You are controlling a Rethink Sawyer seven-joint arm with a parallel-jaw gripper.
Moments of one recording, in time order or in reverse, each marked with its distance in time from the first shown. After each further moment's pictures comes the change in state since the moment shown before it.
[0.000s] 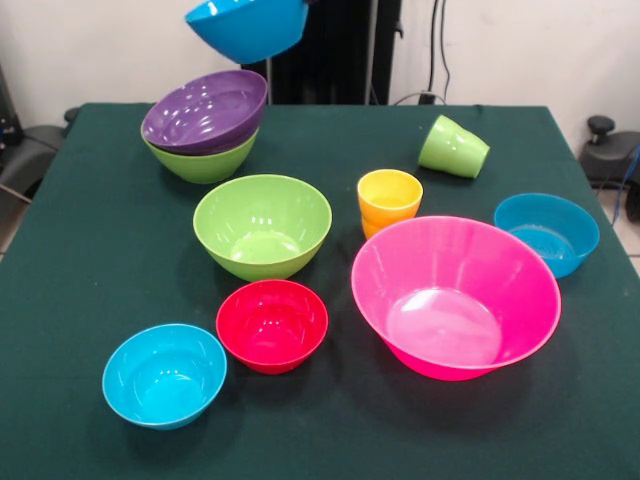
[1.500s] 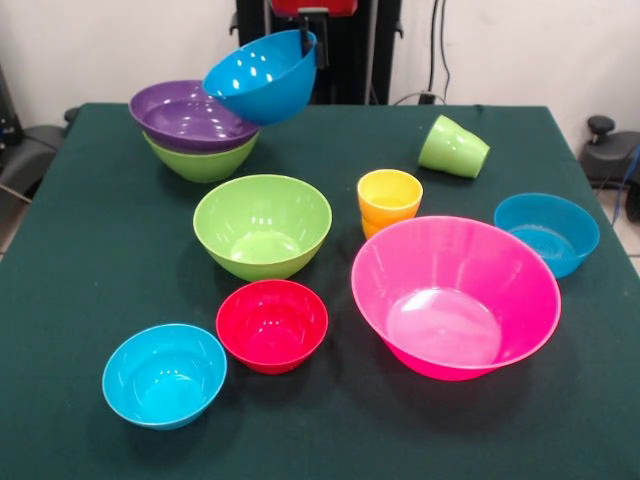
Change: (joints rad) arm 0.089 0.305 -0.097 -0.114 -0.312 -0.102 0.000
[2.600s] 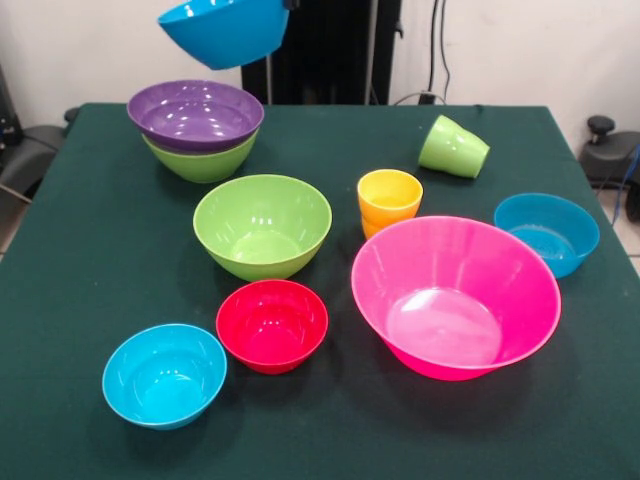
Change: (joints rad) arm -0.101 -0.309 0.128 0.010 0.256 0.169 0.000
